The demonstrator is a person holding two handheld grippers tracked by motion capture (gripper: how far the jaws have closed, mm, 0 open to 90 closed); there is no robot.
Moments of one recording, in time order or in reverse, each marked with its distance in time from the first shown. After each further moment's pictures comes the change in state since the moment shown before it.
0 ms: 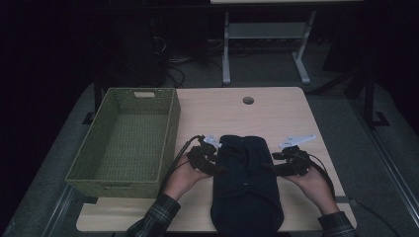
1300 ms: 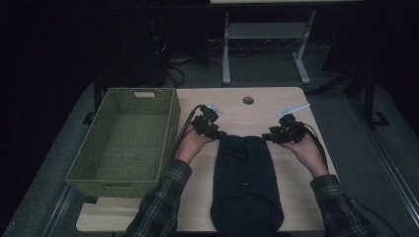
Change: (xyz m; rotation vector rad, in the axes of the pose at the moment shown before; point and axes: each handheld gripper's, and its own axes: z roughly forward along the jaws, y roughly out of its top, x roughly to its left) left arm 0.076 0.060 0.017 -0.051 0.136 -0.051; right arm -0.068 0.061 0.029 -0.006 -0.018 0.031
